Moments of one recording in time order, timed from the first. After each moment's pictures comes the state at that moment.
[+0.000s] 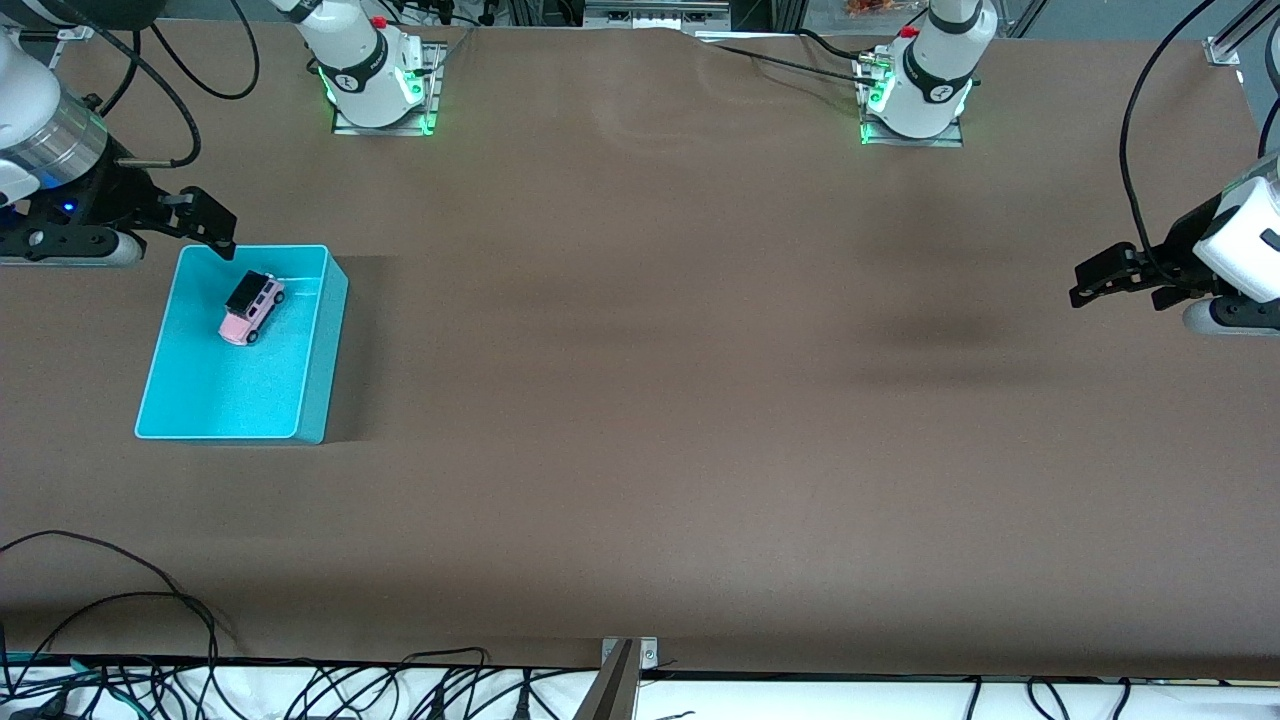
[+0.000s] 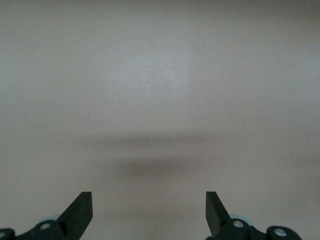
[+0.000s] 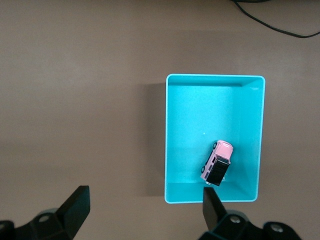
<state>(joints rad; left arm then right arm) -0.02 0.09 0.04 -1.60 -0.05 1.67 0.02 -0.08 -0.04 0.19 -1.72 -0.06 1.71 0.08</state>
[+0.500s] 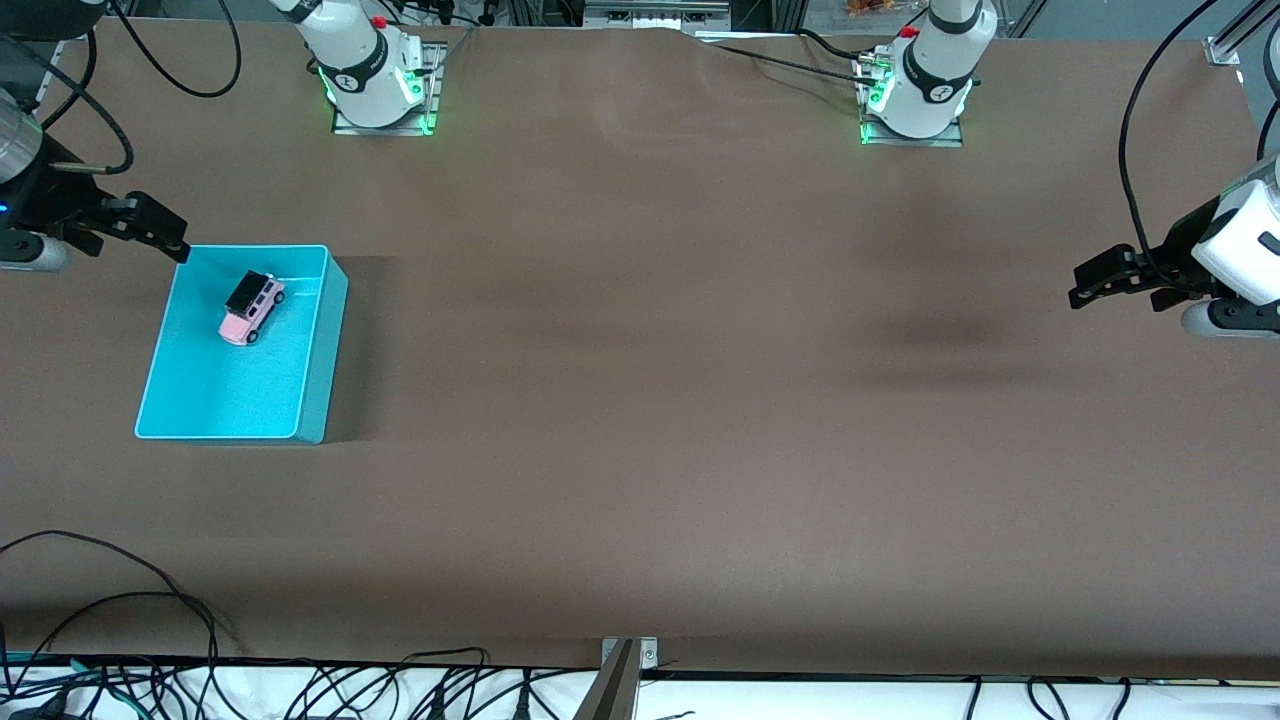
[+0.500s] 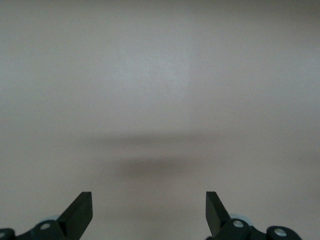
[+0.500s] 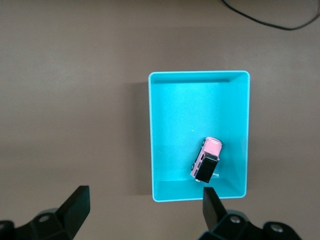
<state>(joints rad) -0.01 0.09 0.04 -1.60 -0.05 1.67 0.02 -0.08 -0.04 0.09 -1.72 -0.04 1.70 0.07</state>
